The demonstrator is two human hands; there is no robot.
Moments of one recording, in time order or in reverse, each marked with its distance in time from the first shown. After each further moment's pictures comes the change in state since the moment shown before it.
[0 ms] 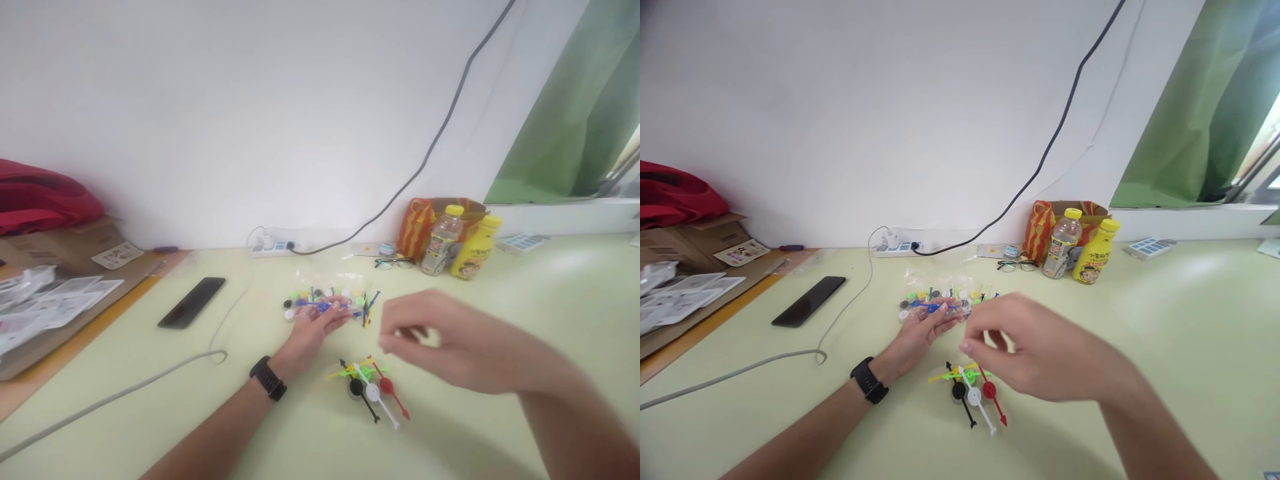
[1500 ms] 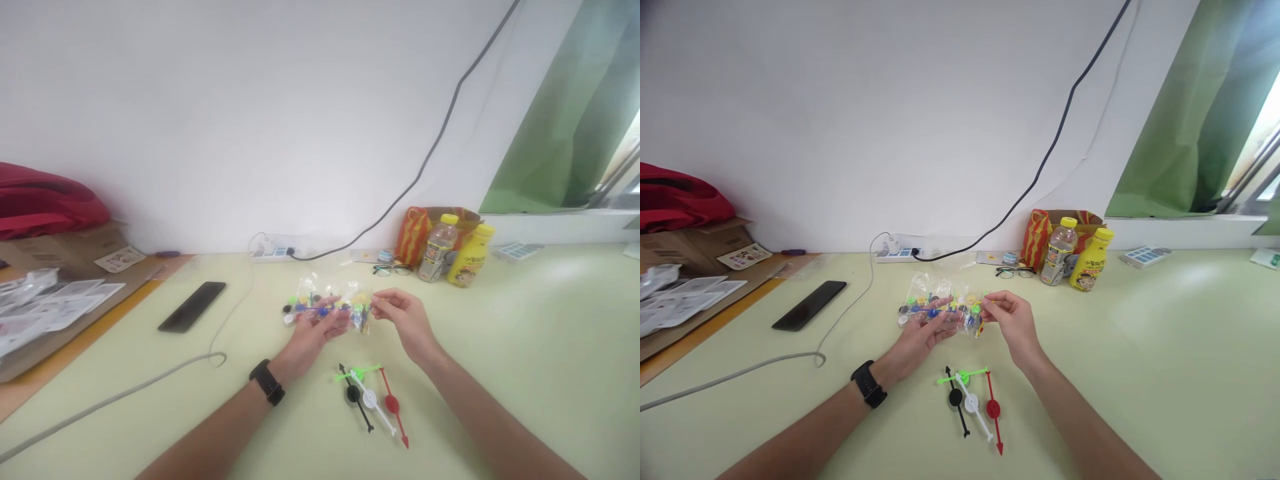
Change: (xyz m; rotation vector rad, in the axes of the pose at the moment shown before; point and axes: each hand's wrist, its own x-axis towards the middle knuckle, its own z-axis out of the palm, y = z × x) left_hand -0.001 0.000 0.001 -0.008 -0.023 -0.023; right_hand 0.054 0.063 0.063 0.730 0.547 0.280
